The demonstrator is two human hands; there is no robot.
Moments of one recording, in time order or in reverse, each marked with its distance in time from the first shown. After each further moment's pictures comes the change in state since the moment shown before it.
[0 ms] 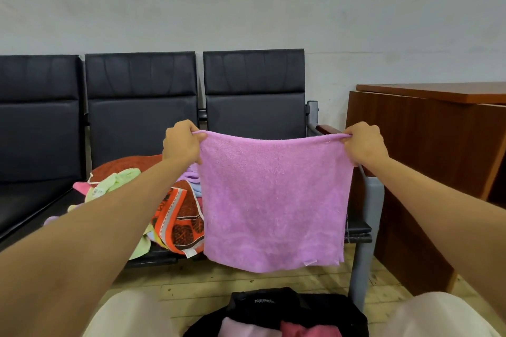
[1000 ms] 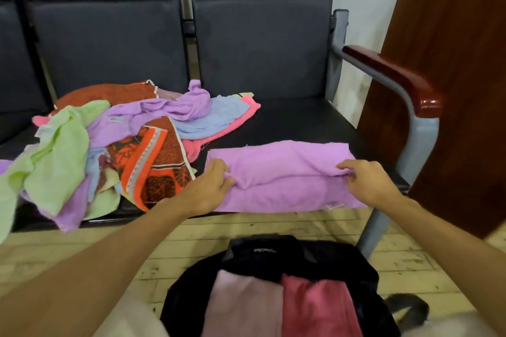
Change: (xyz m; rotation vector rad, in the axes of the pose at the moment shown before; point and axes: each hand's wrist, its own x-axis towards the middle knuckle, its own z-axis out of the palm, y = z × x) left_hand -0.078 -0.151 0.166 0.092 -0.779 0.182; right_hand -0.049 0.105 0.195 -0.051 -0.412 -0.116
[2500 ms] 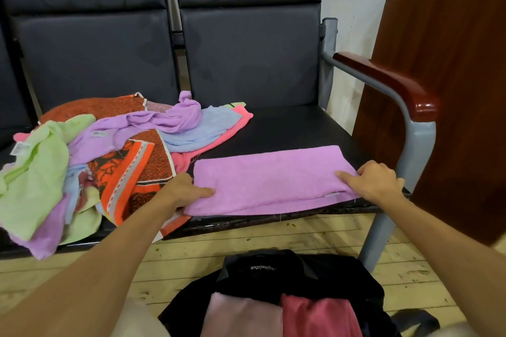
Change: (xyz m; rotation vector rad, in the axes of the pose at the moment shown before) left_hand 0.032 -0.019 -0.018 -0.173 0.050 -0.604; right_hand 0.035 0.027 0.011 -0.057 0.026 0.432
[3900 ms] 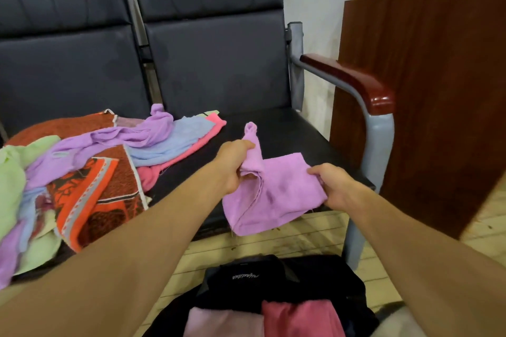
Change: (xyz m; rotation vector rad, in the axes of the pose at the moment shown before) left_hand -0.055 0.167 0.064 -0.853 -0.218 -0.014; right_hand -0.016 -0.012 -0.006 1.204 -0.437 0.367
